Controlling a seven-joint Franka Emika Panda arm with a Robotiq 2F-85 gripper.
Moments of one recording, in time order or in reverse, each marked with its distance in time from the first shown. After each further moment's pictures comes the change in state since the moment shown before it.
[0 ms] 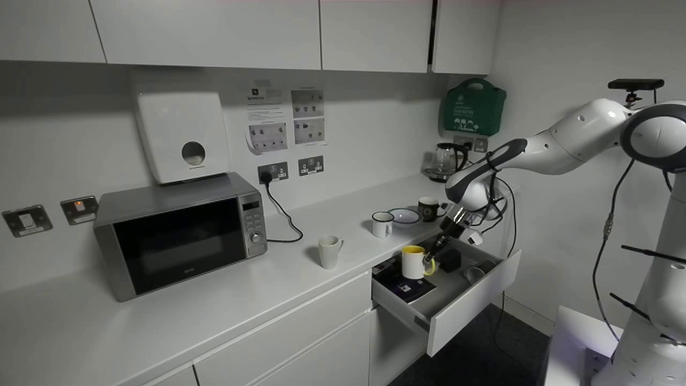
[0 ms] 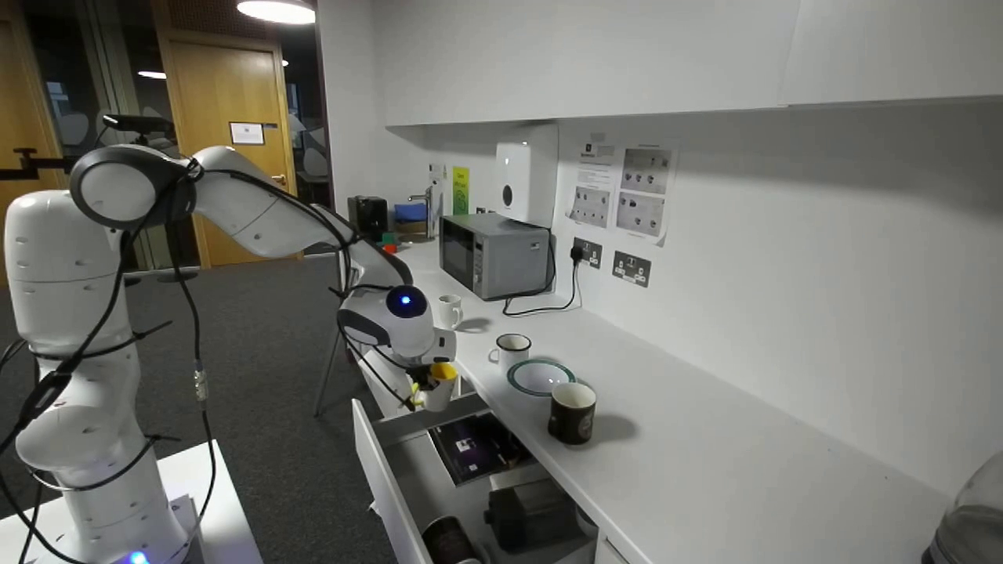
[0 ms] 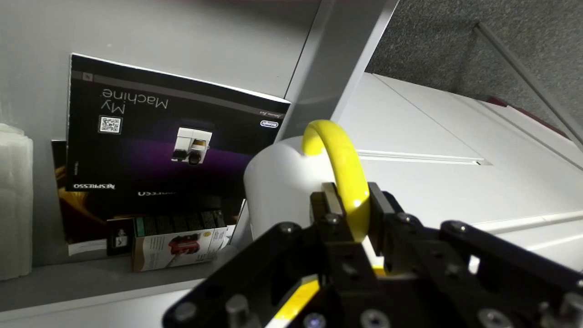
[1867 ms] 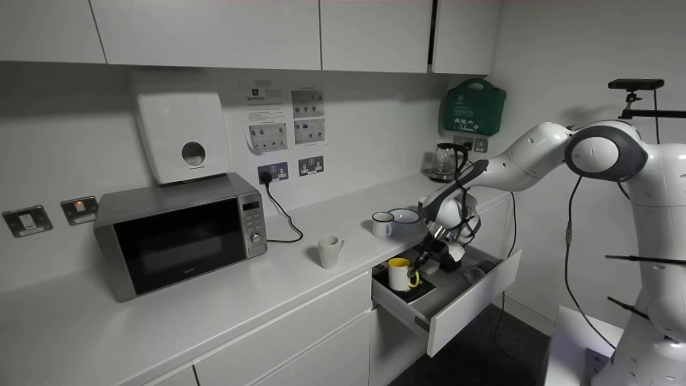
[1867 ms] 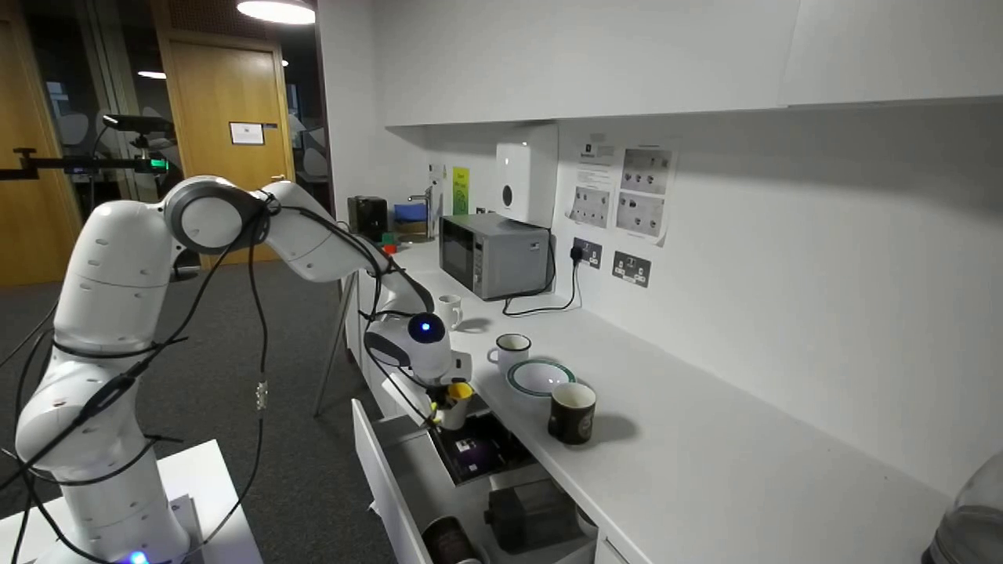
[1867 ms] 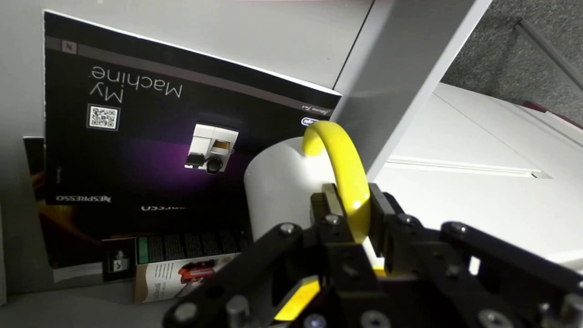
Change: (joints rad) arm -0.004 0.279 0.067 0.180 0.095 0.131 -0.090
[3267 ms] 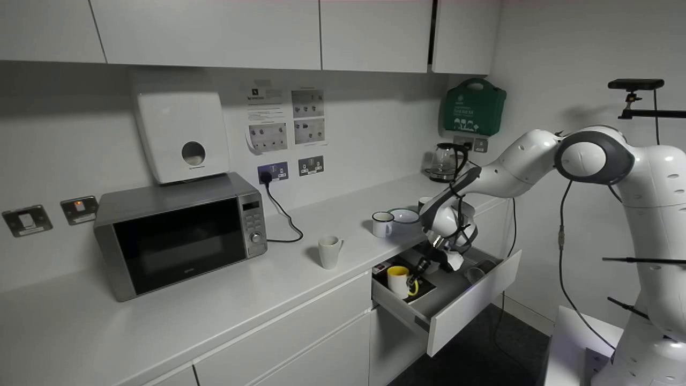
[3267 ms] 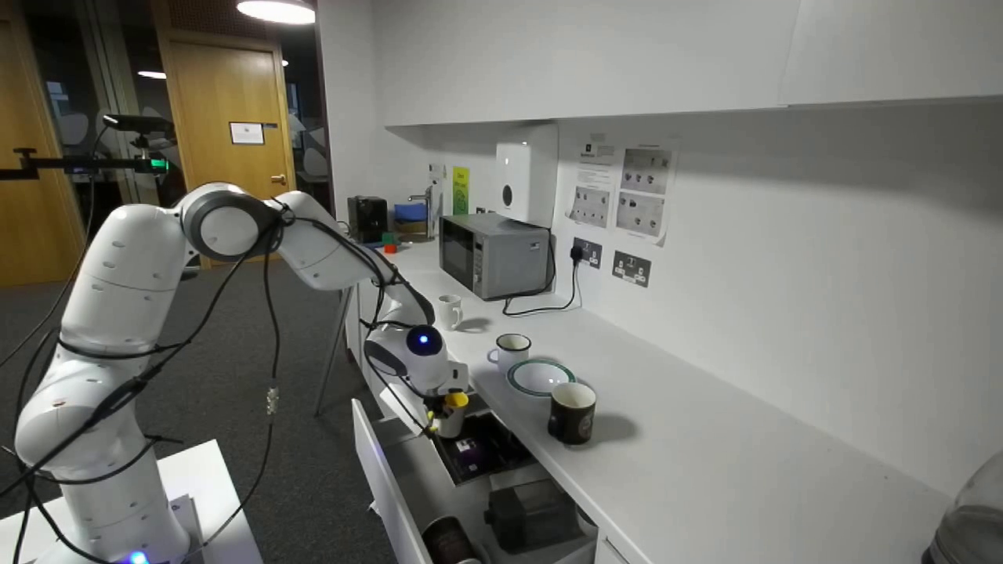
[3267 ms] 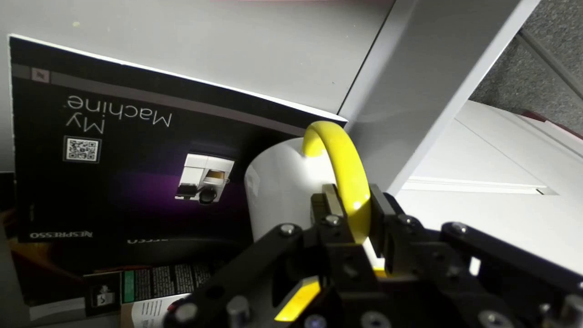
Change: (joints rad) arm -0.004 0.065 0.029 0.012 0.064 0.034 -0.073
